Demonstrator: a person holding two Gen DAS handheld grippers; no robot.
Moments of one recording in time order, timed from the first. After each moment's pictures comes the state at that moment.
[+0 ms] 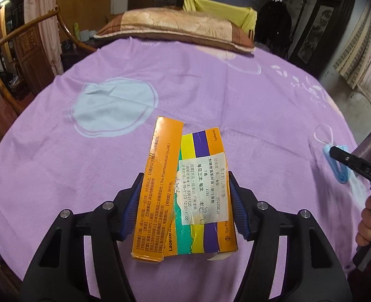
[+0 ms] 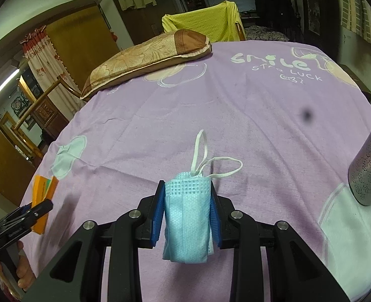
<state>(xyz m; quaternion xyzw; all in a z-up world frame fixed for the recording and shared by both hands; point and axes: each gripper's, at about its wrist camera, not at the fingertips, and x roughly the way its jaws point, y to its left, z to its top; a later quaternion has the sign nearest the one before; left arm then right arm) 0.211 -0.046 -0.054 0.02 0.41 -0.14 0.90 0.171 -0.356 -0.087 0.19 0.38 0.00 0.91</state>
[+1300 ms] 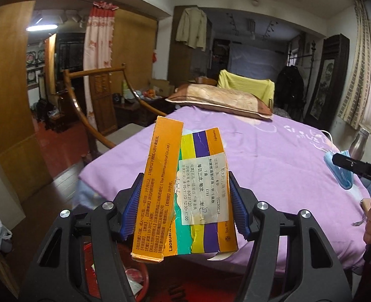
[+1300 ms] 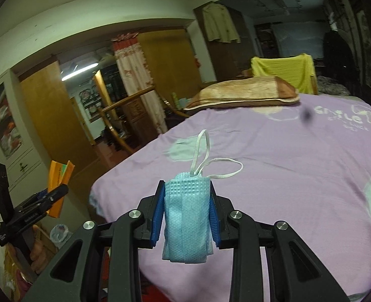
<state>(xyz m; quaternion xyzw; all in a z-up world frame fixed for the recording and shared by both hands) -0.013 0.122 0.012 -0.01 0.21 -0.06 0.97 0.005 -0.190 0.000 0.12 0.24 0.18 0.95</state>
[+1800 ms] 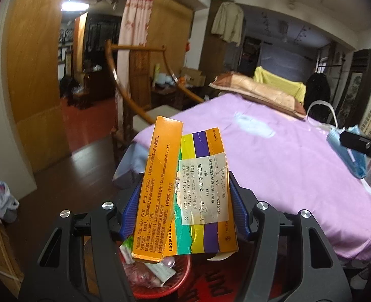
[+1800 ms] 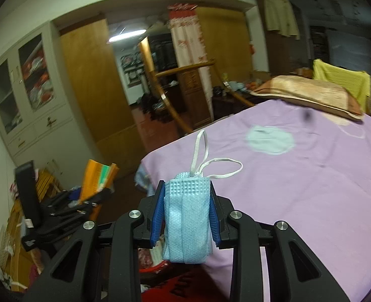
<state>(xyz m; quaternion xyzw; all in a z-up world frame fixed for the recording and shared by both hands) -0.027 0.234 -0.046 -0.06 0.25 0.01 0.97 0.010 -0.018 0.014 0.03 0.27 0.30 0.91</state>
